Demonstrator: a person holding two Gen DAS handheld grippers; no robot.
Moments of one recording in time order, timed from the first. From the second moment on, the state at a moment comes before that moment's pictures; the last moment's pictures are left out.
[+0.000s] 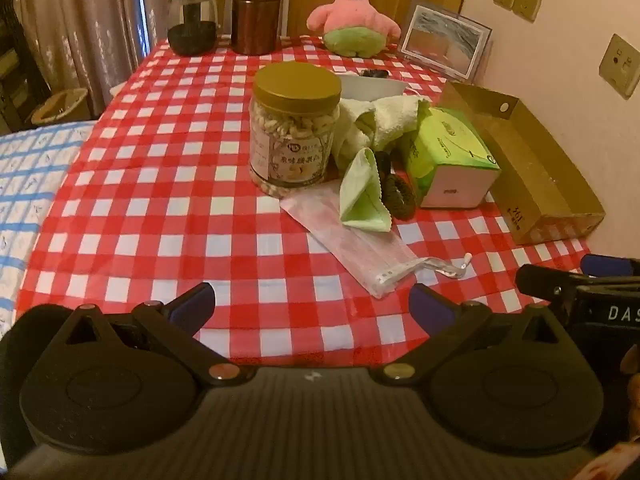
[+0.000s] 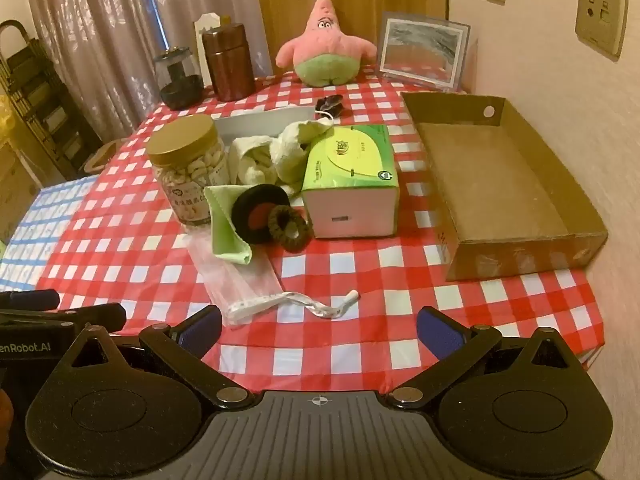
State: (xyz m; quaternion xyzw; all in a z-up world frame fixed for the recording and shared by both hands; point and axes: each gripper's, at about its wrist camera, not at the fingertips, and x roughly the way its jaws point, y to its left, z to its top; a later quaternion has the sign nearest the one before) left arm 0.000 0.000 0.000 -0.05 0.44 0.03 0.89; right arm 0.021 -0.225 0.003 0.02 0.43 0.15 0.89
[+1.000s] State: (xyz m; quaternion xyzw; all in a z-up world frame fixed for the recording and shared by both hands) left arm -0.003 0.001 0.005 -0.07 0.44 0.01 0.89; right arm 0.019 -0.227 0.006 0.03 0.42 0.14 0.90
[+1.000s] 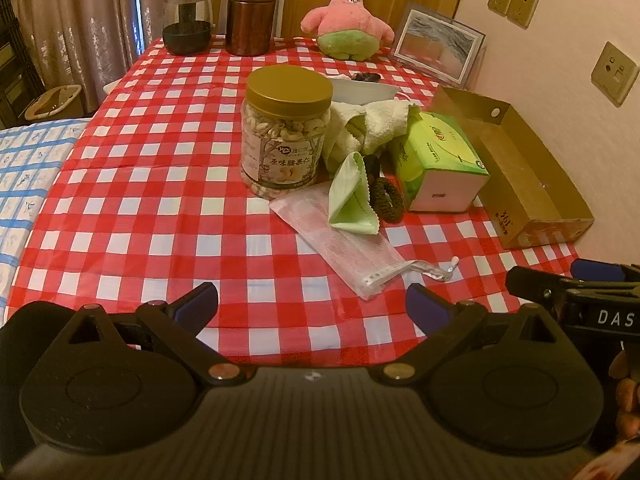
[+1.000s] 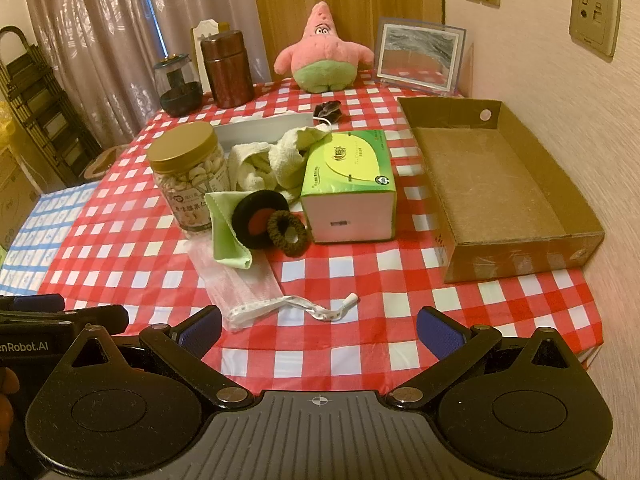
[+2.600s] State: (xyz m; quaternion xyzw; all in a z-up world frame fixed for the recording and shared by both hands) left arm -0.003 -0.003 0.007 -0.07 0.44 0.01 0.89; right arm 0.020 -0.229 0.008 0.03 0.42 0.14 0.90
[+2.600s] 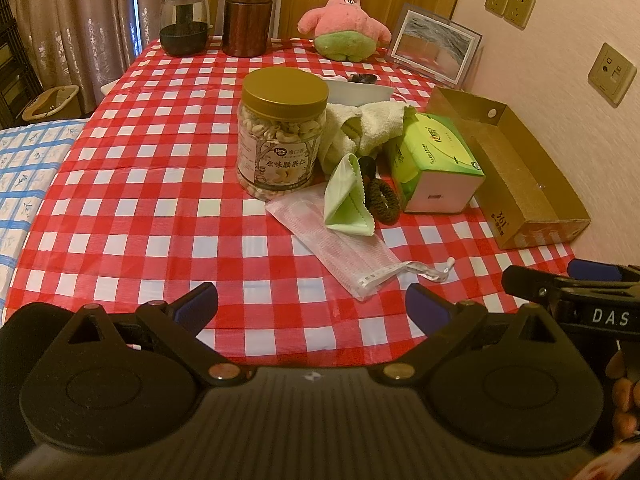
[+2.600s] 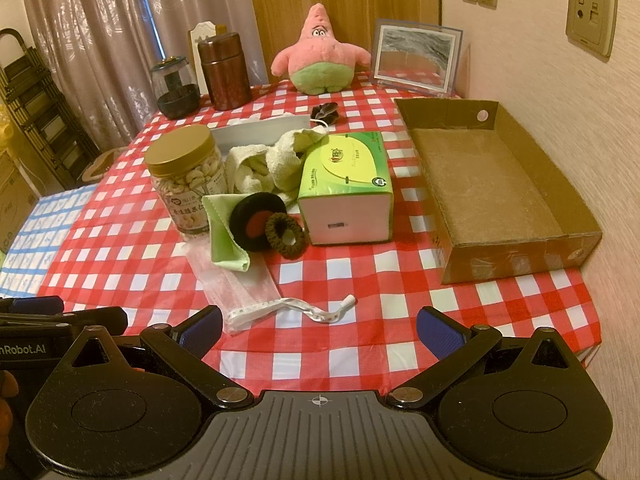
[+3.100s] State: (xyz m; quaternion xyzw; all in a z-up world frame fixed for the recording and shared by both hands) left arm -0.003 -0.003 0.007 -0.08 0.44 0.01 0.89; right arm 0.020 -0.228 0.007 0.03 0.42 0.14 0.90
